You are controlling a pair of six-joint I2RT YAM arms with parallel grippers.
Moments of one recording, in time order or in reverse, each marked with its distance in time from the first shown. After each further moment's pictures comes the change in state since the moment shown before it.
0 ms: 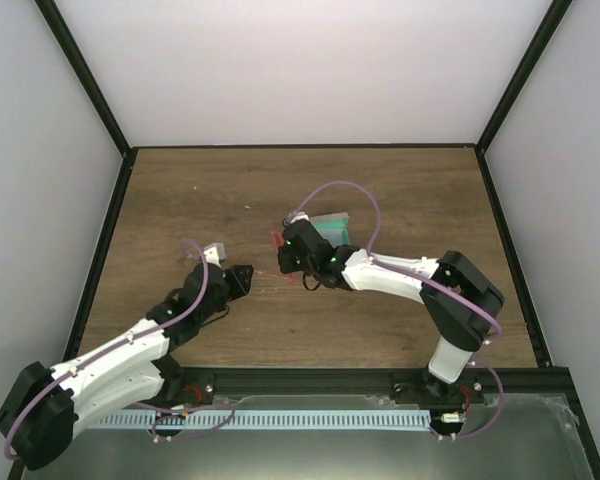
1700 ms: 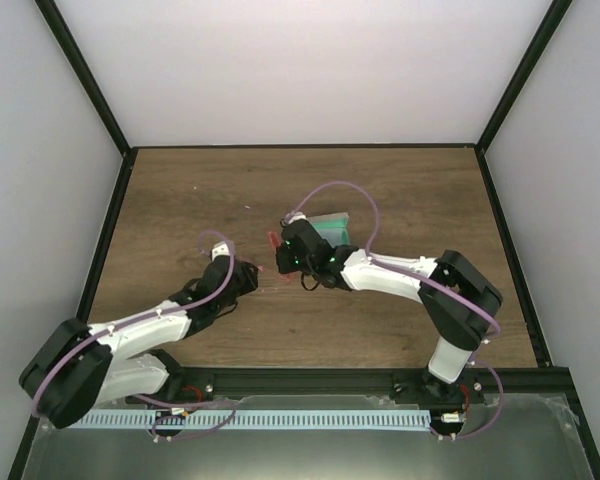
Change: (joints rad) left arm 0.006 0.264 0.052 0.090 -0.082 0.021; right arm 0.002 0.005 0.000 0.021 -0.024 -0.005
